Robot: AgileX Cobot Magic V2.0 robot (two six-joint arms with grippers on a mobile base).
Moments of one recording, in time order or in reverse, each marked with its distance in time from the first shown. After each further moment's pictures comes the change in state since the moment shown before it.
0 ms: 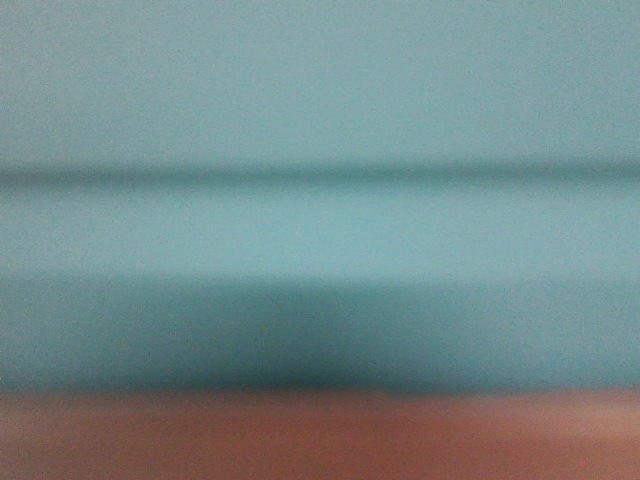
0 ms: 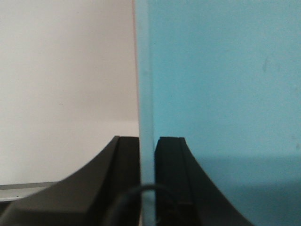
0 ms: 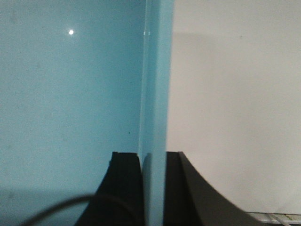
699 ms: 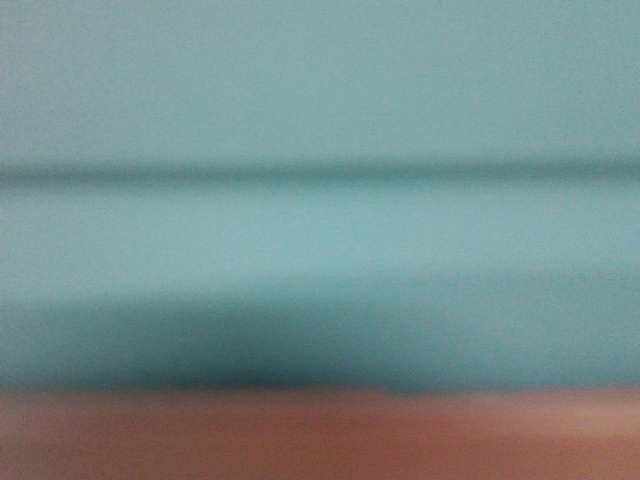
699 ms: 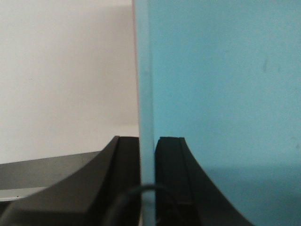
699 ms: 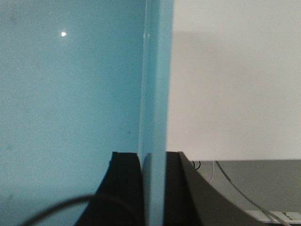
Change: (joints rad) left arm 0.000 0.000 0.000 0.000 0.000 0.000; right arm 0.000 0.000 0.000 0.000 0.000 0.000
